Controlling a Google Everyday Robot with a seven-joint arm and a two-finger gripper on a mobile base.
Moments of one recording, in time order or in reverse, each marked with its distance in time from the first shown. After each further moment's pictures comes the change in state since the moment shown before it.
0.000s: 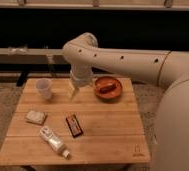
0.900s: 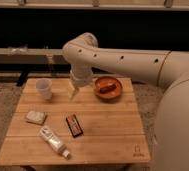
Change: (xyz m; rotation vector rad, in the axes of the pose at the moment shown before) arm 0.000 0.000 0.000 0.000 0.000 0.000
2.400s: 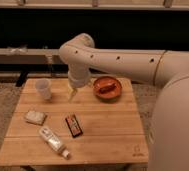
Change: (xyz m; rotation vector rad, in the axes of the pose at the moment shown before) arm -0.003 0.014 0.006 0.049 0.023 -0.083
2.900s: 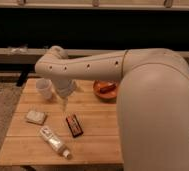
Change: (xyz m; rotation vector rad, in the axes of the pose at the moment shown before) arm -0.013 0.043 0.051 0.128 0.122 -0.174
